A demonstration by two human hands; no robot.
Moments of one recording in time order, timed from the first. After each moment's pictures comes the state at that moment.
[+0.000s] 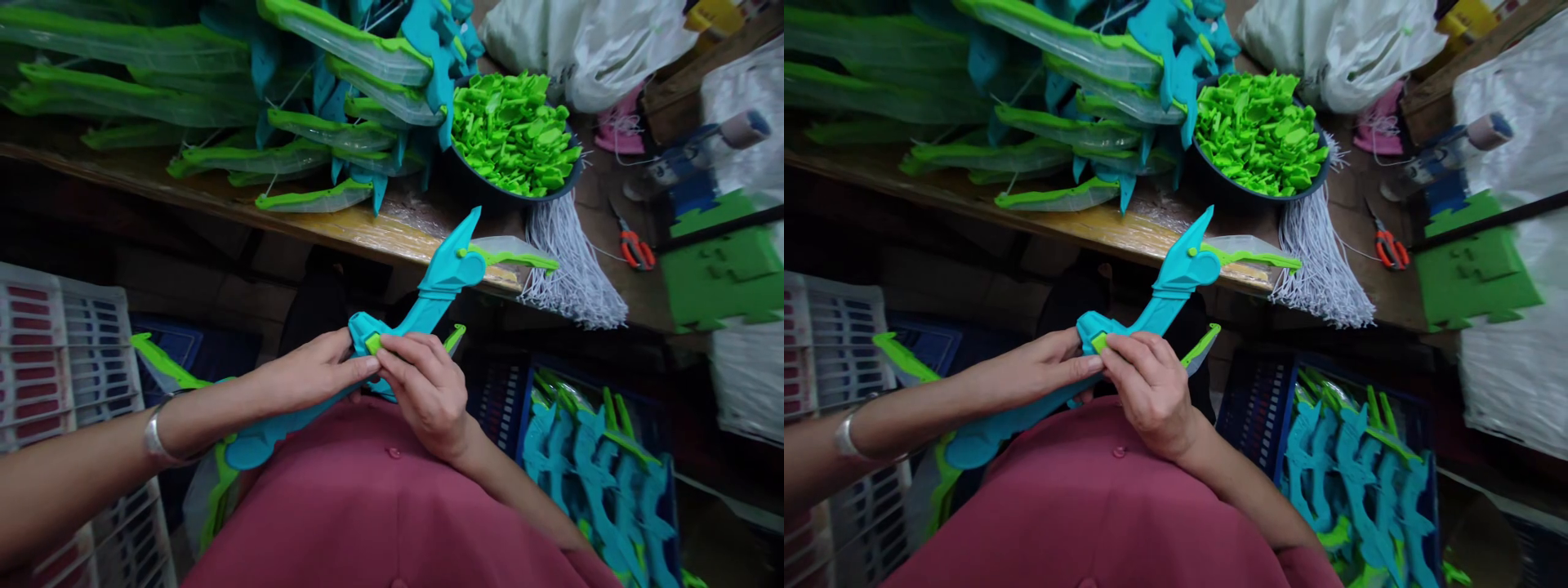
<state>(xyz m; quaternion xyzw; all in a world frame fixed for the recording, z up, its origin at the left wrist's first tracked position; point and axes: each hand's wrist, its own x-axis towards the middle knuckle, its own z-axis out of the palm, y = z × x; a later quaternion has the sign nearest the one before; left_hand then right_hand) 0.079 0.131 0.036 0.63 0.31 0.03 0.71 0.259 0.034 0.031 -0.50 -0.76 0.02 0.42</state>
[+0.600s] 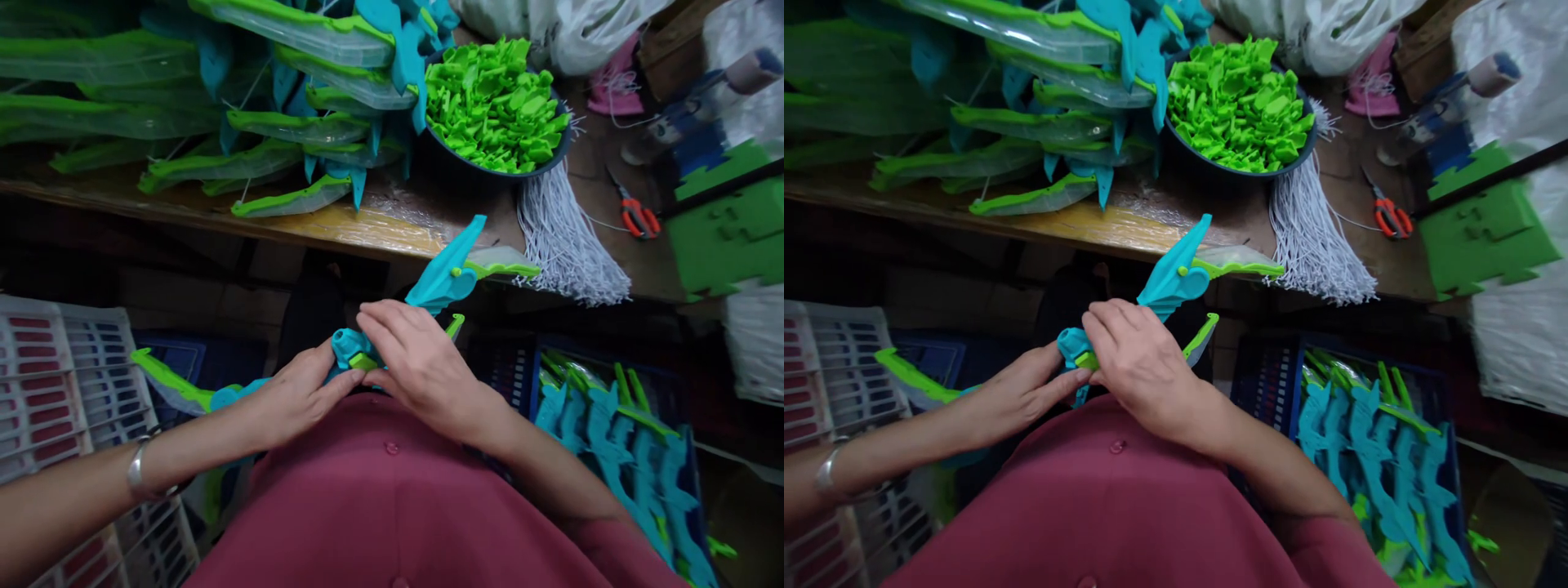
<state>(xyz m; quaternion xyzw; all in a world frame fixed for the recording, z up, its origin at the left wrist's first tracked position) 0.070 0.116 0.041 0.76 0.36 -0.01 0.54 0.276 0.058 0.066 -0.51 -0.83 0.10 0.19</state>
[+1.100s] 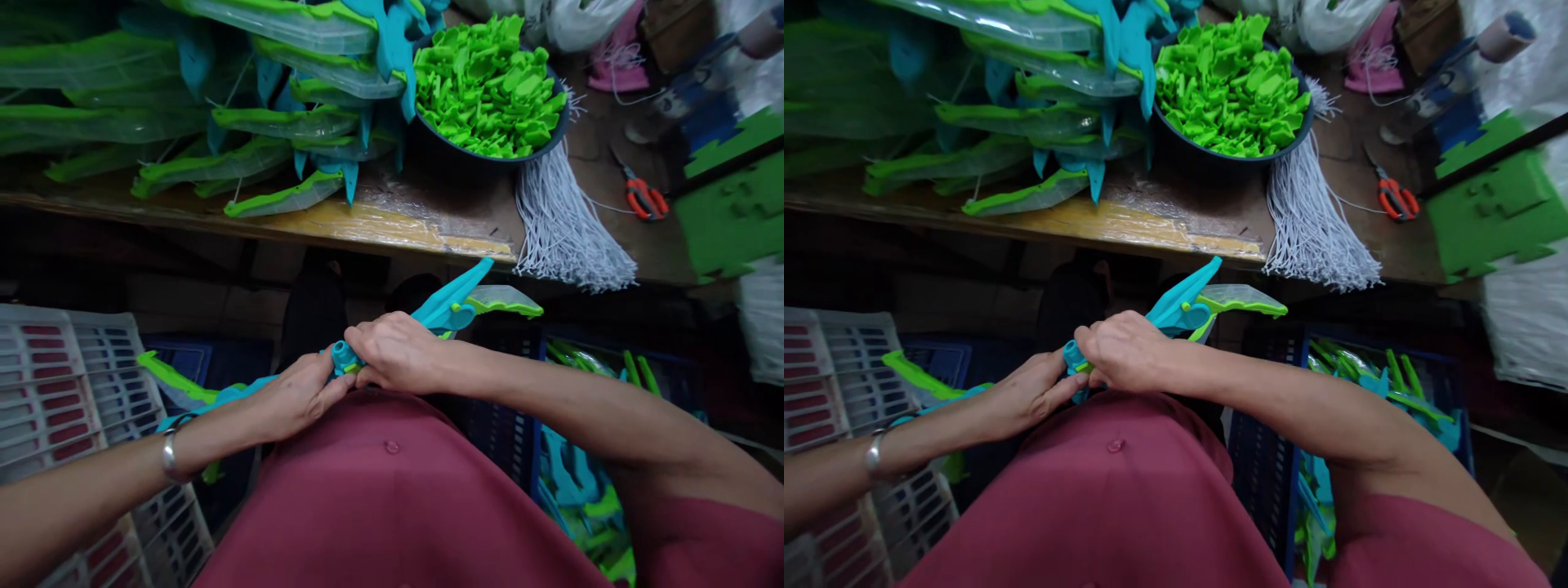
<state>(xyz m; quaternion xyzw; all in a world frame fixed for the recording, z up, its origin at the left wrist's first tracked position) 0.056 0.115 0.010 0.80 0.31 -0.06 0.51 0.270 0.092 0.054 -0.45 -0.85 0.27 -0.04</state>
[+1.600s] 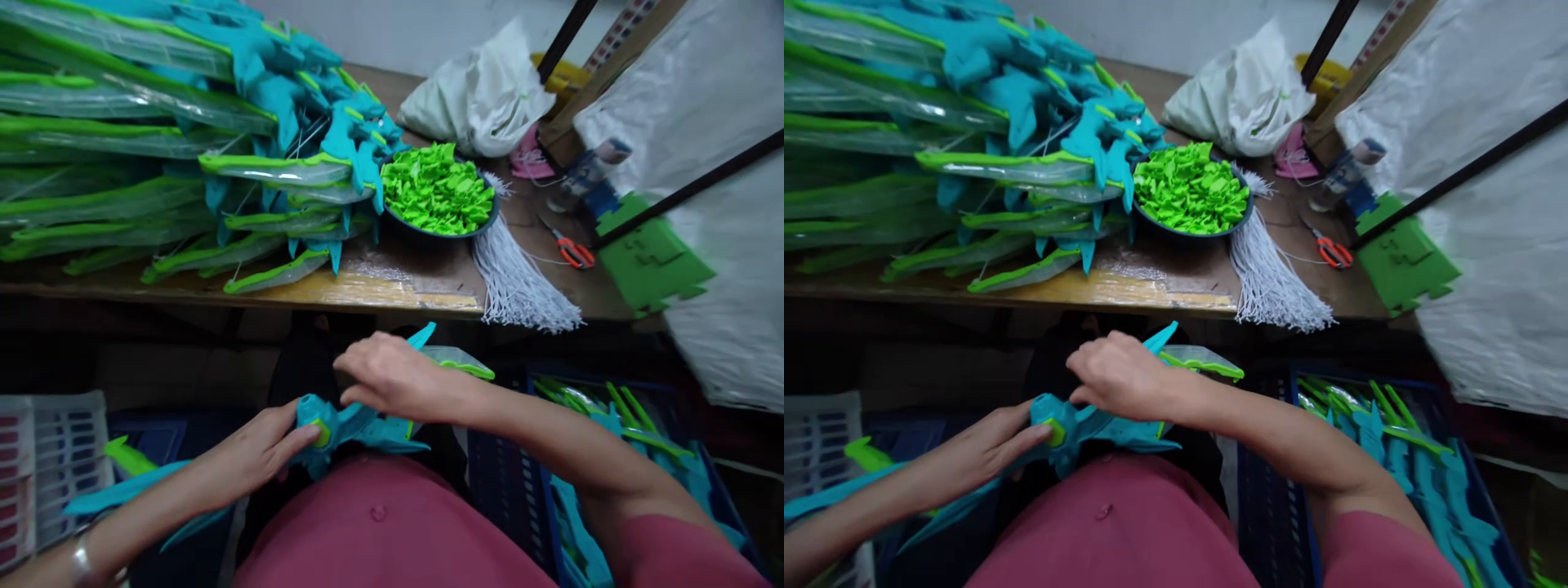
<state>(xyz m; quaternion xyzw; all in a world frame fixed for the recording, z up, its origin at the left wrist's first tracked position) 0.039 0.146 0.031 0.74 0.34 -0.08 0.57 0.297 0.114 0.090 -0.47 -0.85 0.22 0.10</state>
